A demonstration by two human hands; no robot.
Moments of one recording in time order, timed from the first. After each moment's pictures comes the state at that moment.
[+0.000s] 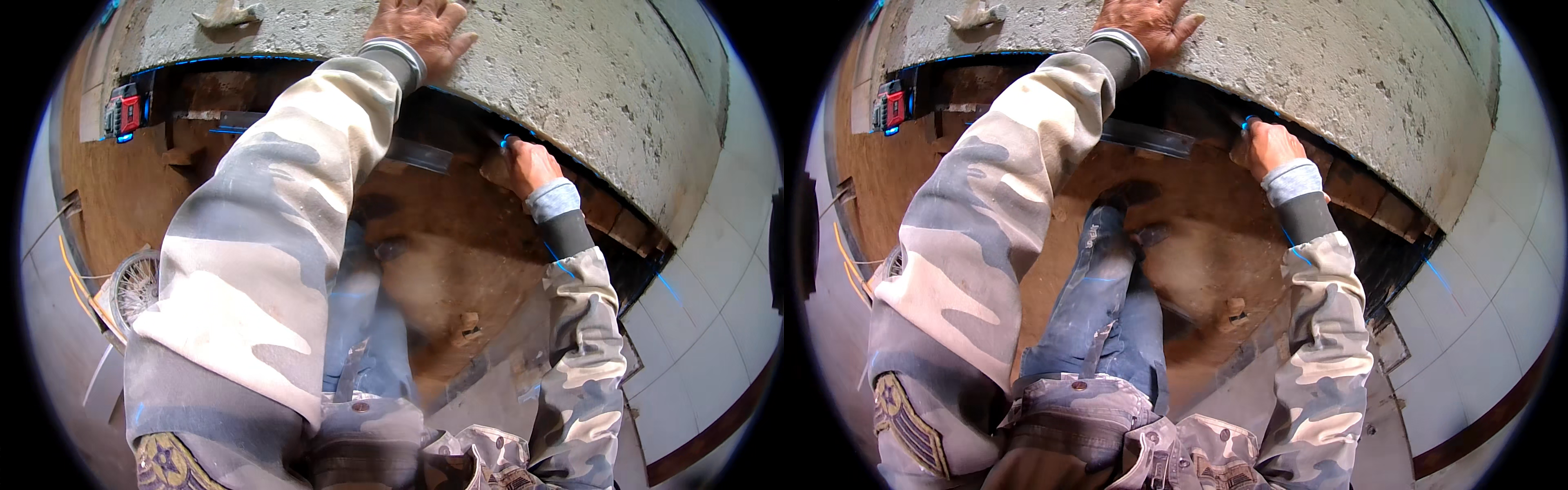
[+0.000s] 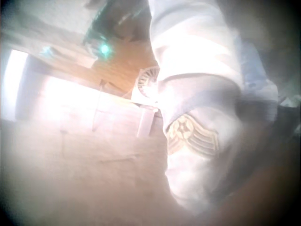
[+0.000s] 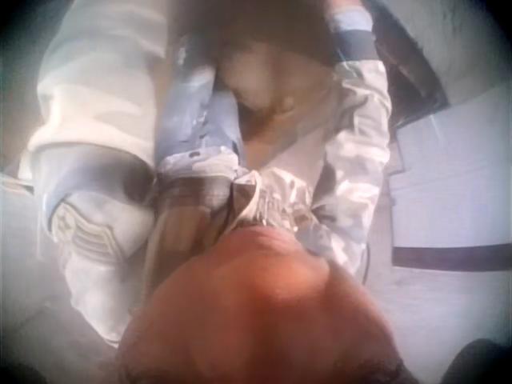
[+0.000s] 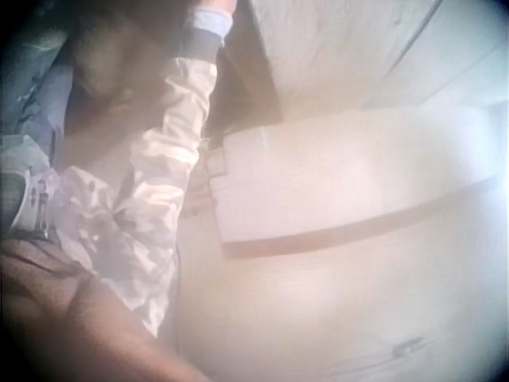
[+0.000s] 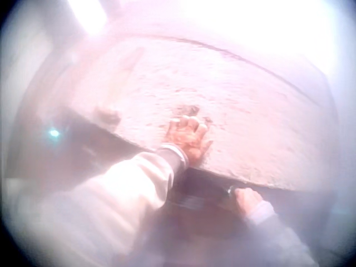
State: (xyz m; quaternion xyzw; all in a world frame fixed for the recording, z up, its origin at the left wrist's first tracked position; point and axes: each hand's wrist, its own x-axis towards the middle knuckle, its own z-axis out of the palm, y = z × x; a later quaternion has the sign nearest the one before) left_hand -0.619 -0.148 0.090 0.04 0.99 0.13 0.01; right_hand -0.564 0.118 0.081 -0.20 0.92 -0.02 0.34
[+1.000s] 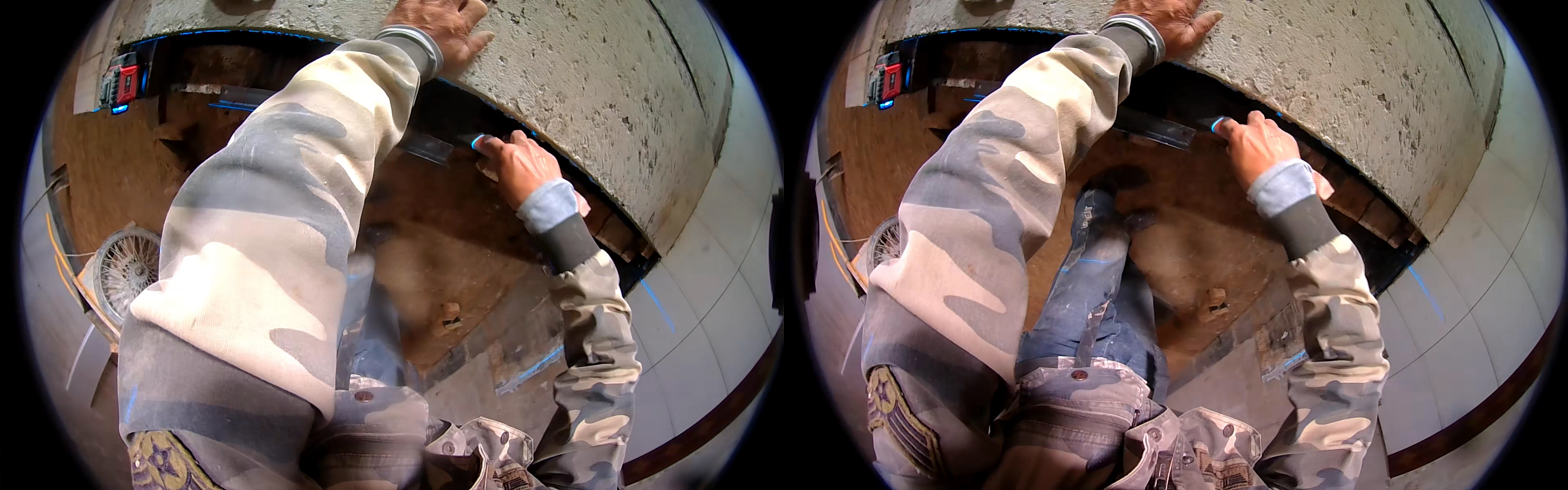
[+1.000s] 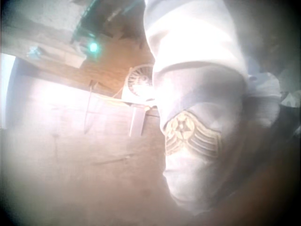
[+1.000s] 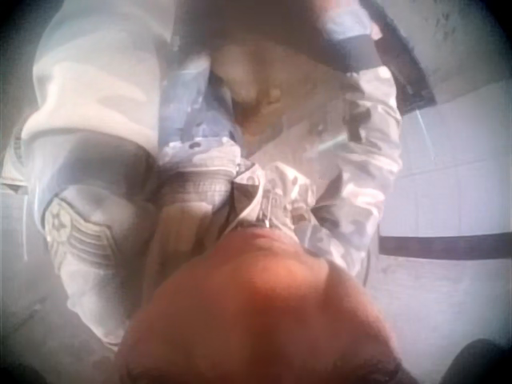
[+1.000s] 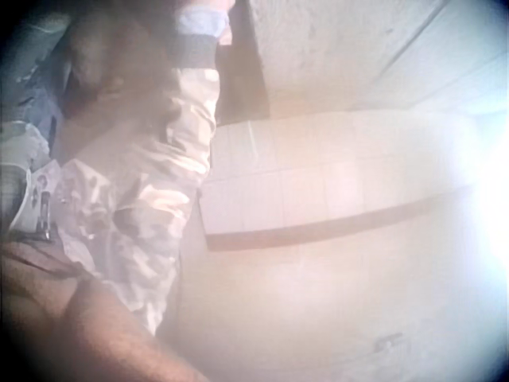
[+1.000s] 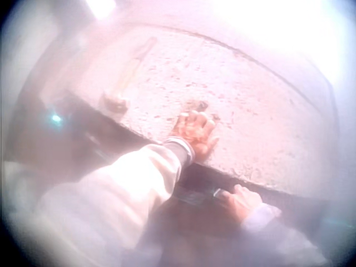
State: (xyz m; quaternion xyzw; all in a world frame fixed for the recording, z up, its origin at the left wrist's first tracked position) left_hand -0.618 -0.157 0.092 0.05 0.99 0.14 0.00; right_hand -0.564 0.073 0.140 -0.34 0.88 0.06 0.34
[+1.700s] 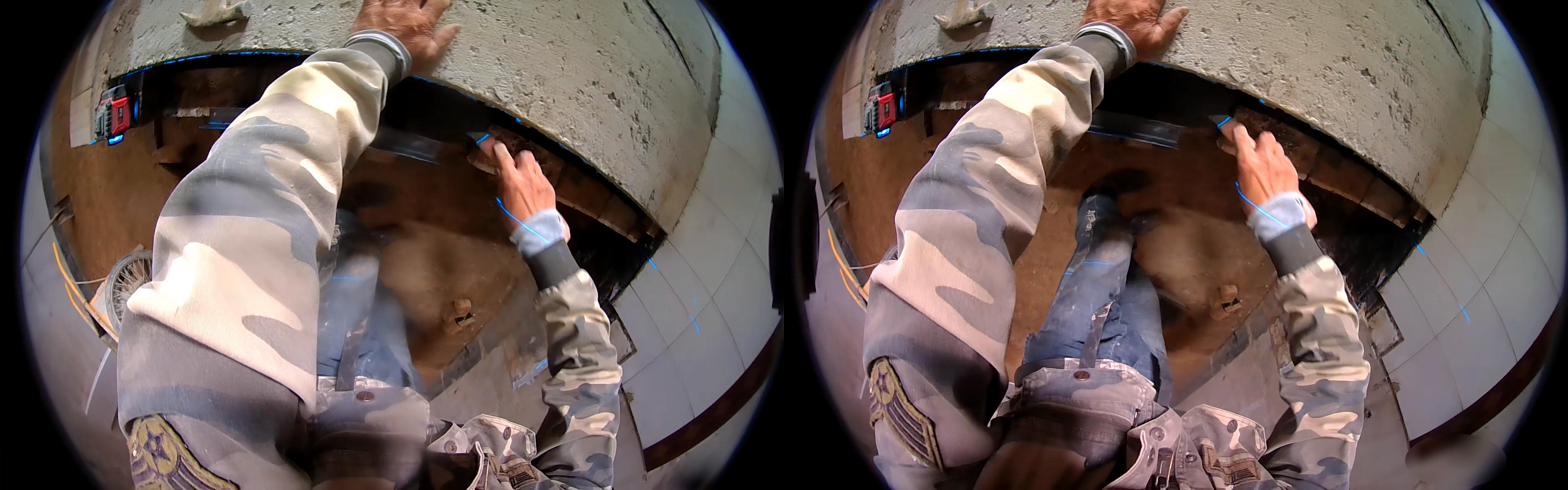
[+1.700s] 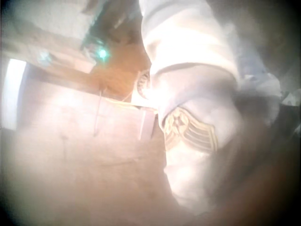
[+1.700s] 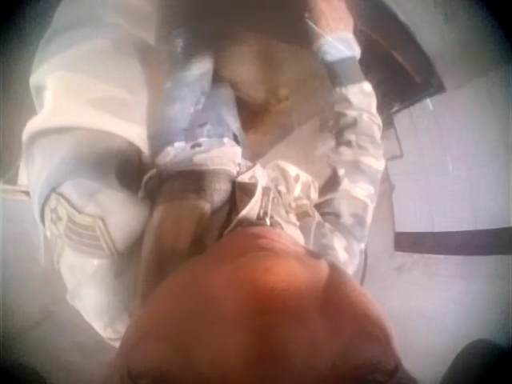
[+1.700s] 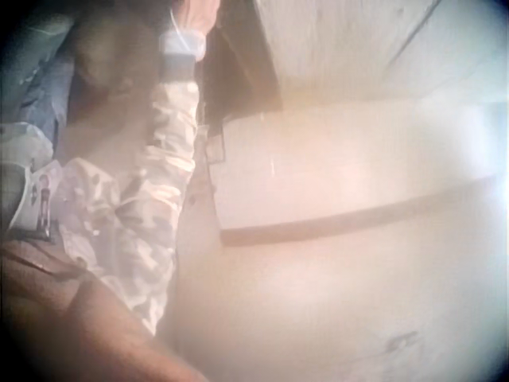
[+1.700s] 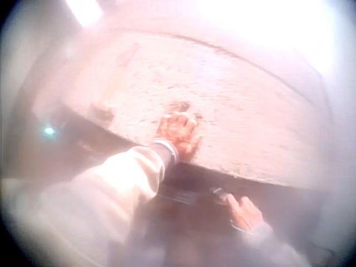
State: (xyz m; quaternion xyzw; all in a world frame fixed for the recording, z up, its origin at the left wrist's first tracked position) left_hand -0.620 -0.154 0.095 0.02 0.99 0.12 0.02; right_hand -0.515 0.126 0.139 -0.27 0.94 -0.01 0.21
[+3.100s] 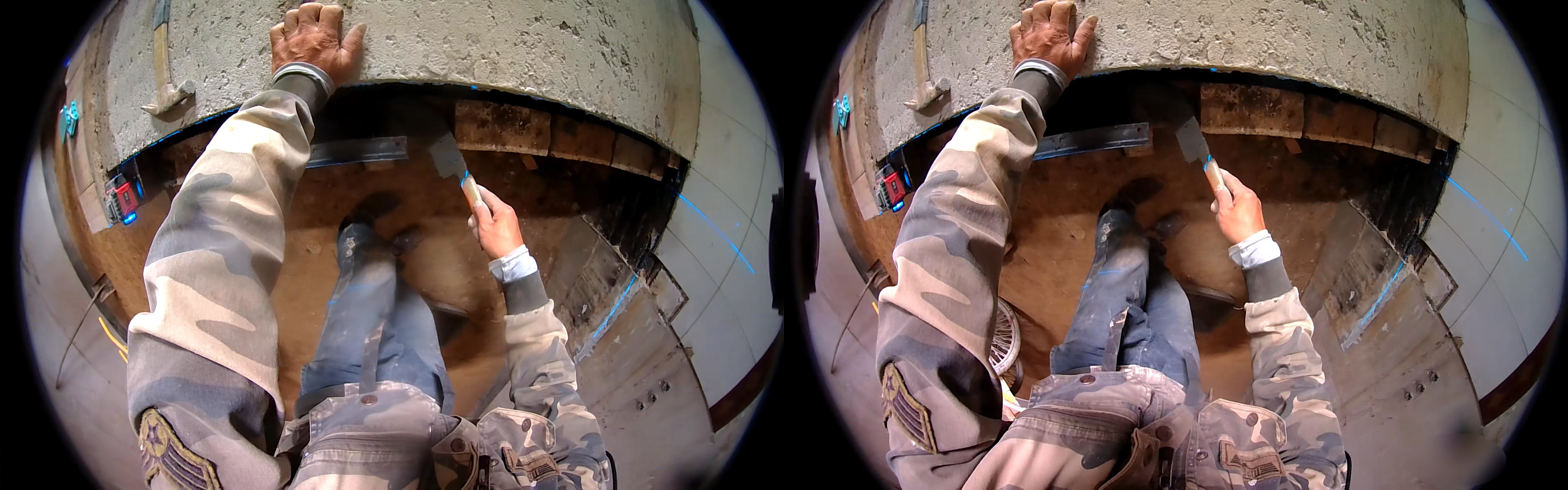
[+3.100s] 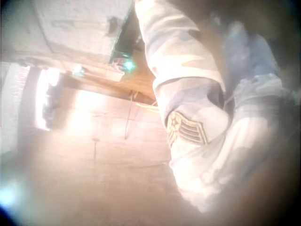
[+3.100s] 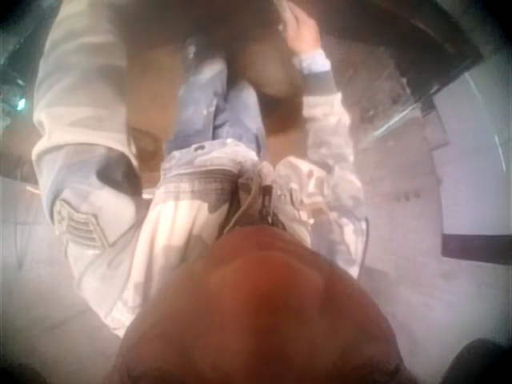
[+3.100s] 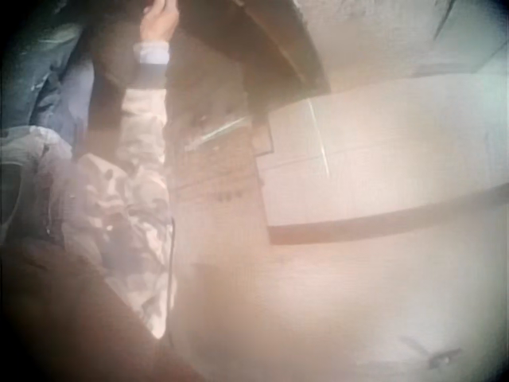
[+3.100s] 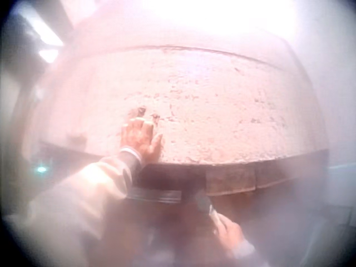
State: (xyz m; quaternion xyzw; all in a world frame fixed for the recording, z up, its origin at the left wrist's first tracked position) left_hand -0.623 -0.141 0.094 0.07 0.99 0.10 -0.10; right_hand -0.398 0.164 0.111 0.26 0.75 -0.50 0.35
